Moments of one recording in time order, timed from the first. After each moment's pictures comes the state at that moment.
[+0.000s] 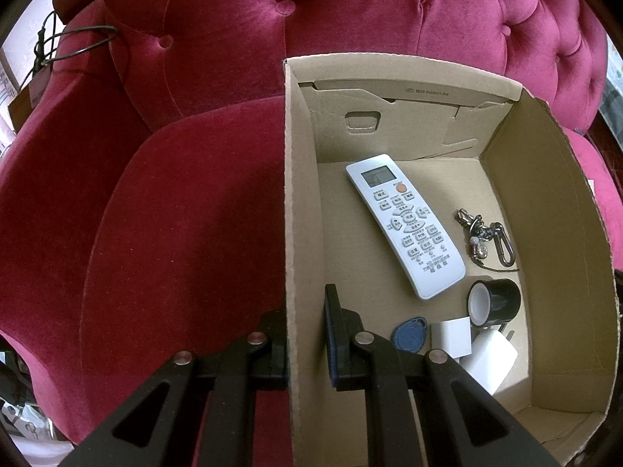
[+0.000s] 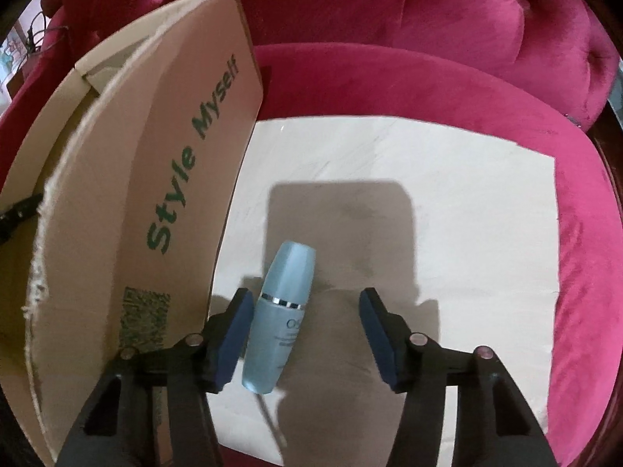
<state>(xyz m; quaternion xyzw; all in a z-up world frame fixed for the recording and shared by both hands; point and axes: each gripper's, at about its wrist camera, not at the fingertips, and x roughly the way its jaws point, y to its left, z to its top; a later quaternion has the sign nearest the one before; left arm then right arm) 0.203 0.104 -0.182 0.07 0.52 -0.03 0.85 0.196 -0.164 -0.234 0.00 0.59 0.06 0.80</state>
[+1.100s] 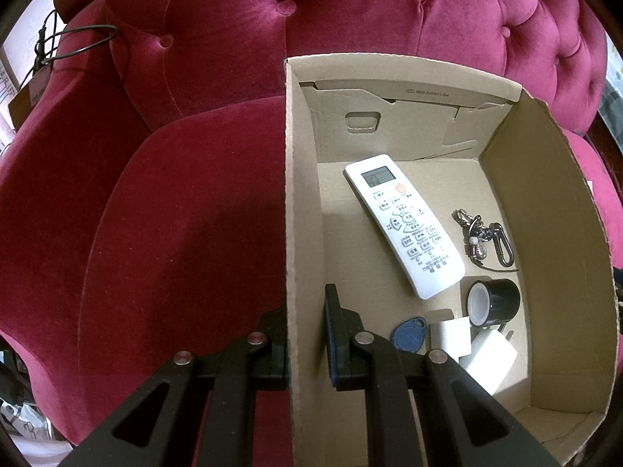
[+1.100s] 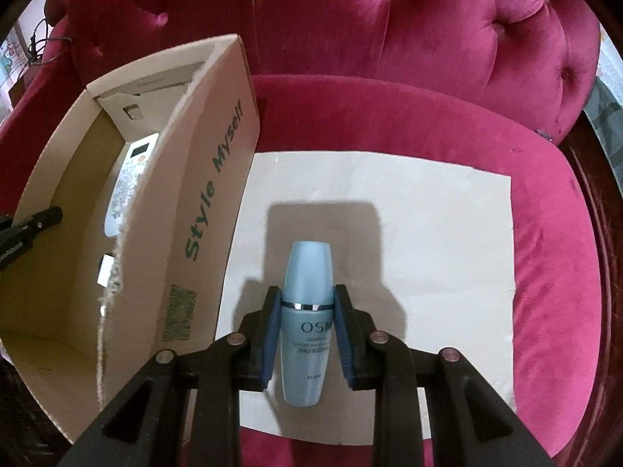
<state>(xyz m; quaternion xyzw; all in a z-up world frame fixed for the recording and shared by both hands) 0.205 0.104 -0.184 0.06 0.52 -0.03 0.85 0.185 -0.161 -0.183 0.00 0.58 0.05 0.81</state>
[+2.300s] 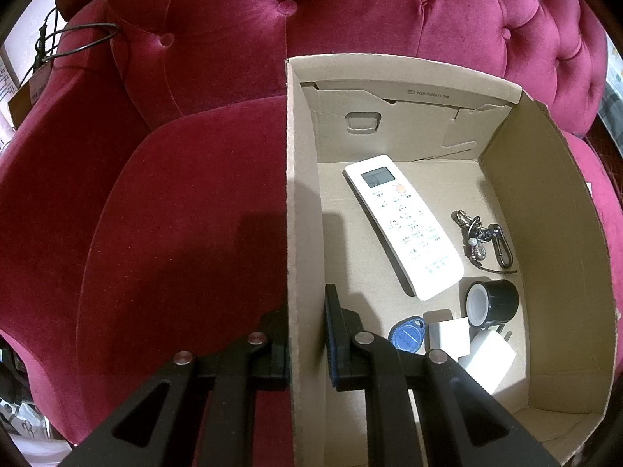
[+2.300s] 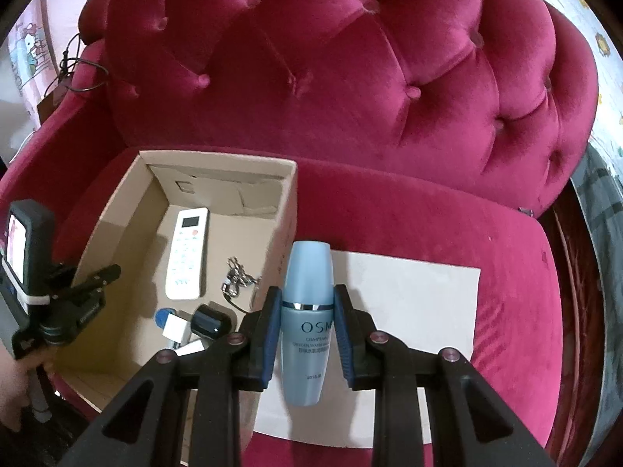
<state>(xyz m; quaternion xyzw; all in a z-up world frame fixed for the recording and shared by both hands) 0.204 0.105 -0.186 0.06 0.52 -0.03 0.85 0.188 -0.113 -0.085 -0.05 0.51 0.04 0.86</state>
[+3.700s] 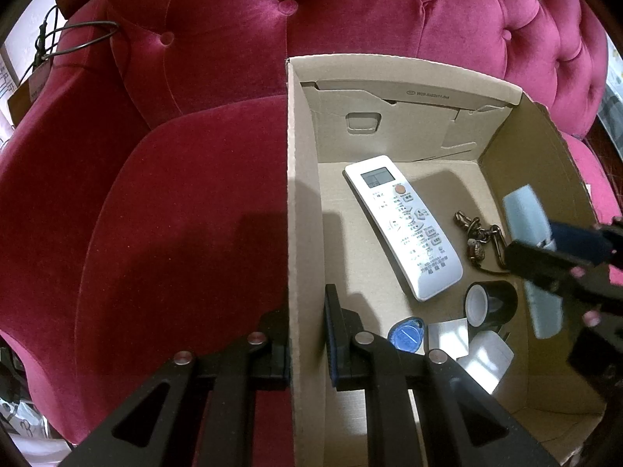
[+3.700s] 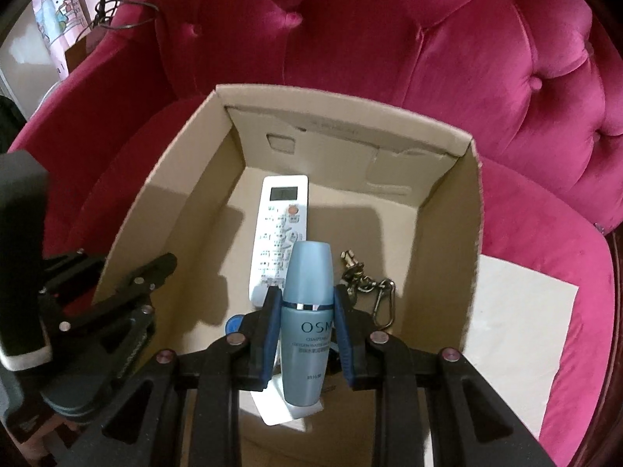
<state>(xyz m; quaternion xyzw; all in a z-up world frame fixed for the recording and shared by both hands) 0.204 0.104 -0.186 0.06 0.52 -0.03 0.85 0.217 -0.012 -0.161 -0.06 0.55 0.12 0.82</state>
